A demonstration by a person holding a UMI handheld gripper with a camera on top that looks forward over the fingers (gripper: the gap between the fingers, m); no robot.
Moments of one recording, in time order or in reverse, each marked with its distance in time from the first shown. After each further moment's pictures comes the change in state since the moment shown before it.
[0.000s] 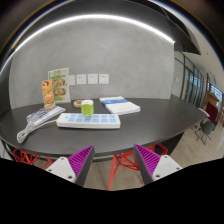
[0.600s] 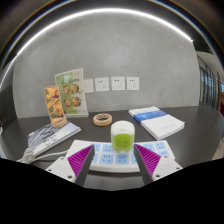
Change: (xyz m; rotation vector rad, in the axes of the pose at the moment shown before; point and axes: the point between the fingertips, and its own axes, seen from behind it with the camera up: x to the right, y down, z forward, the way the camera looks) arm -0.155 -0.086 0.204 0.076 -0.202 0.020
